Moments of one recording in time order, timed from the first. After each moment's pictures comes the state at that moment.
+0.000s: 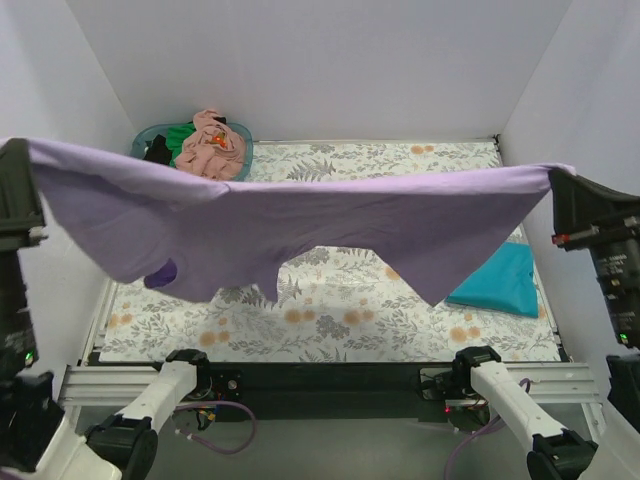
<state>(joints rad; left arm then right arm) -0.10 0.90 2.13 -0.65 -0.21 -0.76 0.22 0.75 1.79 -0.73 0.03 0.31</state>
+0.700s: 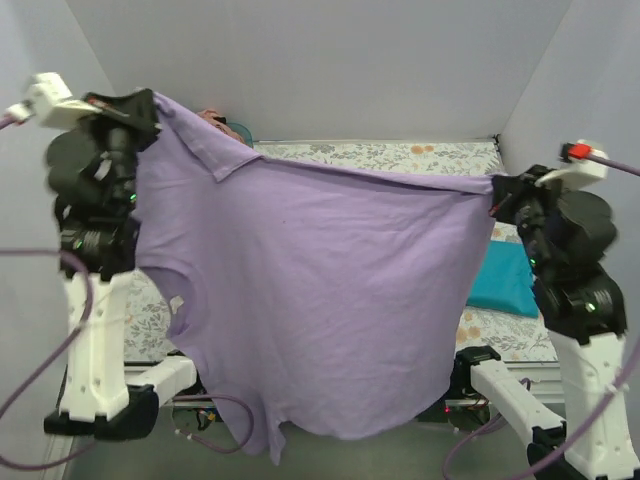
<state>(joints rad) -0.10 1.07 1.72 -0.36 -0.21 -0.65 0.22 0.77 1.42 -0.68 0.19 0.31</state>
